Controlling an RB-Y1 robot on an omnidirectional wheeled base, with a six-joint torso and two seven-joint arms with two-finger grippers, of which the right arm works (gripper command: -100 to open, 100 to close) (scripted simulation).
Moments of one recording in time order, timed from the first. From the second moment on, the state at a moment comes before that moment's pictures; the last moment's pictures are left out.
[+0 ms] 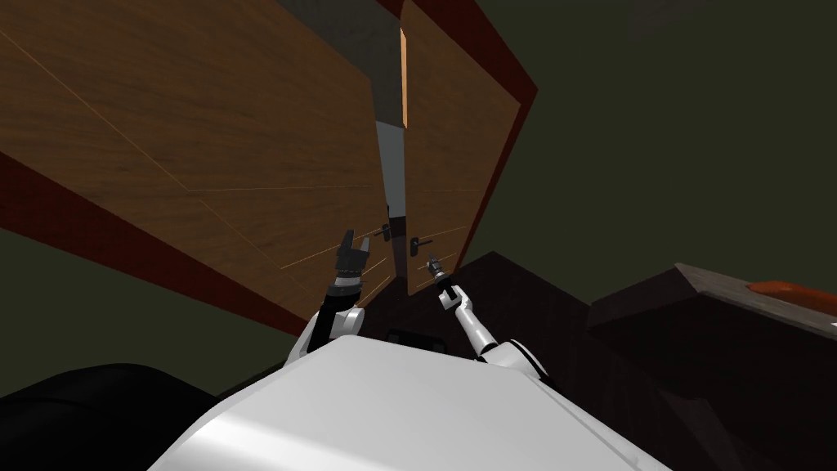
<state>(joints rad) -0.40 -0.07 0.31 -0.83 0.21 -0.49 -0.38</state>
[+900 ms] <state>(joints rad) -0.48 -0.05 0.34 -0.70 0.22 -0.50 -0.41</state>
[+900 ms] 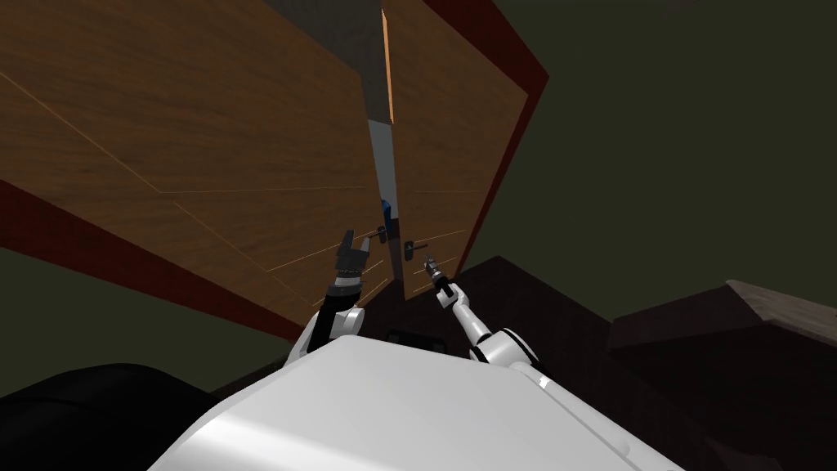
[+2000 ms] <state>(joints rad) -0.49 -0.04 0.32 -0.70 0.21 -0.49 -0.39</state>
